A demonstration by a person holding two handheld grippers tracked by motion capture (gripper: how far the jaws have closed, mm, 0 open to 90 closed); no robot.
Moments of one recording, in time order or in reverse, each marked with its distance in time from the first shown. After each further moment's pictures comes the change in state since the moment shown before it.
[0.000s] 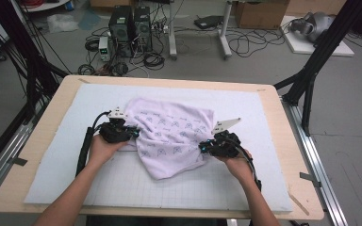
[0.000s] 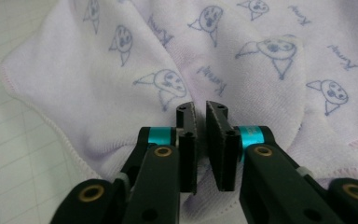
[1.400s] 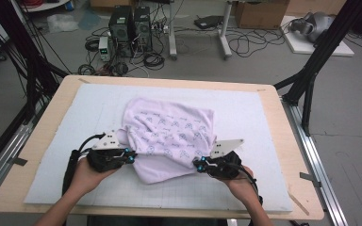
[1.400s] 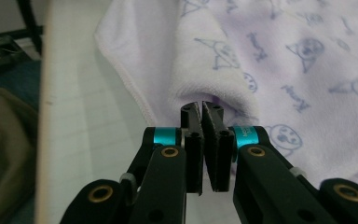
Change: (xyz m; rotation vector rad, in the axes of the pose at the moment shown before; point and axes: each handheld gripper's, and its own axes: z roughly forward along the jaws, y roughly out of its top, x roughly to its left) left arm -0.072 -0.025 -0.081 -0.055 -0.152 0.219; right arm 0.070 -0.010 -0.024 -0.083 0.095 -0.164
